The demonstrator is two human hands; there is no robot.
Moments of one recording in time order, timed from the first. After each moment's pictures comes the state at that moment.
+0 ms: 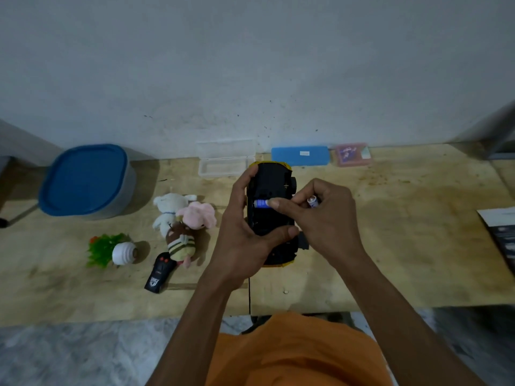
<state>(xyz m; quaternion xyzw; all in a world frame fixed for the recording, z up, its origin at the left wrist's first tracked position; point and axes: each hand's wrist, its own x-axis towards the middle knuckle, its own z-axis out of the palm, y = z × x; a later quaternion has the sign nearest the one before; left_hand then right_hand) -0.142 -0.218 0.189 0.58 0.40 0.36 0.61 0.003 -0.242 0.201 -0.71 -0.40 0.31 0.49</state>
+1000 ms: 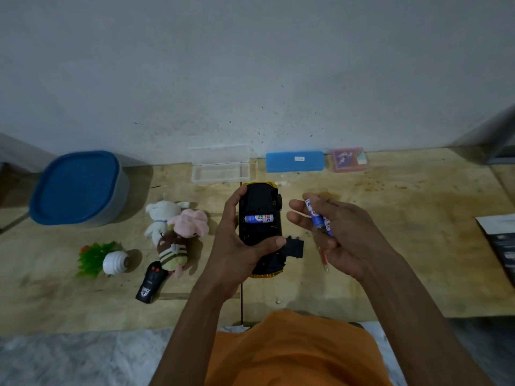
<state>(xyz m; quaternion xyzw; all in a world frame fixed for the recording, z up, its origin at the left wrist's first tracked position) -0.129 -0.208 0.170 0.48 0.45 0.33 0.68 0.052 -0.239 0.211 -0.58 -0.07 0.62 0.53</state>
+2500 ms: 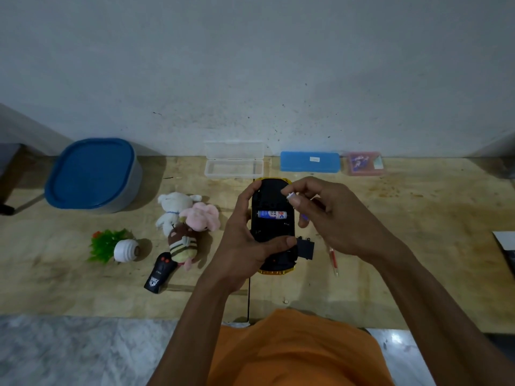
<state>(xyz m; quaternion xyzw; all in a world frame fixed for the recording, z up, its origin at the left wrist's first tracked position) -0.142 -0.197 0.171 0.47 0.44 0.32 0.70 0.044 -0.211 0.212 -0.63 -0.61 0.38 0.30</state>
